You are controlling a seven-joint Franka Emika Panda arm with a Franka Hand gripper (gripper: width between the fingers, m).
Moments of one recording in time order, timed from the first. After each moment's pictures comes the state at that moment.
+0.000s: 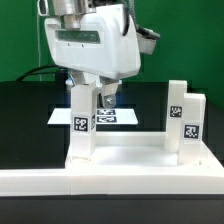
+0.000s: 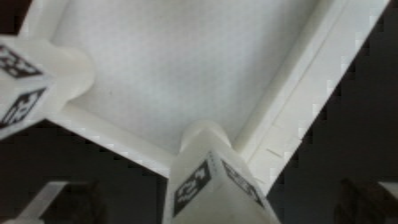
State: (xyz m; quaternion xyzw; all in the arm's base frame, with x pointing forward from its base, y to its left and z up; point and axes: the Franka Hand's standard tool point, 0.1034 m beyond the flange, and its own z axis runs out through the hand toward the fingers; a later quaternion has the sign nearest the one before) arm 0.622 -0.037 0.118 -0.87 0.49 0.02 0.05
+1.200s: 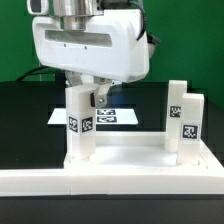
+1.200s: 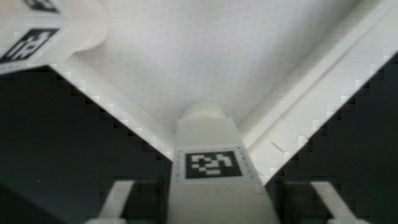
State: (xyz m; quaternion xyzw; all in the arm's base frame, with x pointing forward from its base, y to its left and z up) arm 0.625 -0.043 0.116 -0.87 0.50 0.02 0.03
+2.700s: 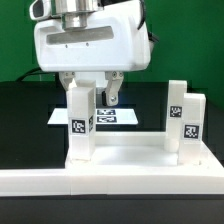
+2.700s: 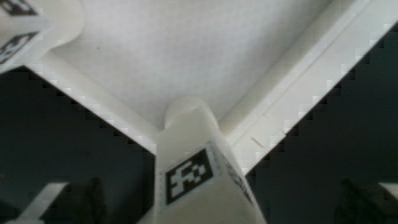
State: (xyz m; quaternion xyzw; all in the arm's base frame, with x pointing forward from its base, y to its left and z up) arm 0.620 -0.041 0.115 -0.91 0.40 -0.05 0.06
